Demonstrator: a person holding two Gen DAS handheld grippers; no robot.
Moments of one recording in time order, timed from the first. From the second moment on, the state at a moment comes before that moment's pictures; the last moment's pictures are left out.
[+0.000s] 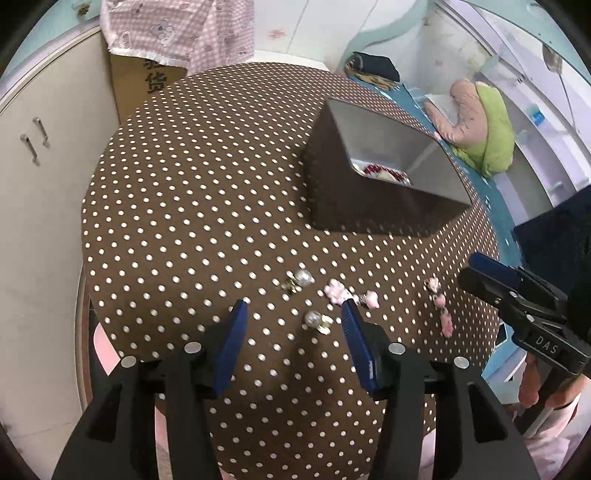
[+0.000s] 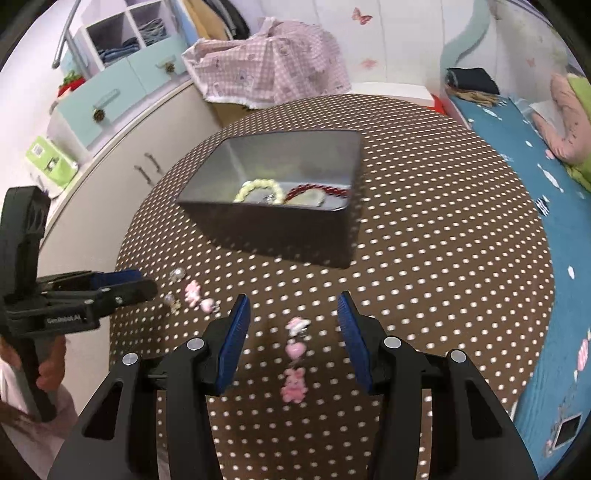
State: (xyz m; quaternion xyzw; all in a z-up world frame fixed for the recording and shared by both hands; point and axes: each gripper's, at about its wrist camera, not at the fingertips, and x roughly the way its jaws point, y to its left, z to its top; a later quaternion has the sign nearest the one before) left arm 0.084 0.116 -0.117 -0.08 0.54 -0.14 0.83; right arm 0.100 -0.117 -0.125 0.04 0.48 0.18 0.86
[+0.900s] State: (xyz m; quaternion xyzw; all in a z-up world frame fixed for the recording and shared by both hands) left arm 0.082 0.102 -0.130 -0.06 0.53 -0.13 0.84; right arm 0.098 -0.060 -0.127 -0.02 0.48 0.26 0.84
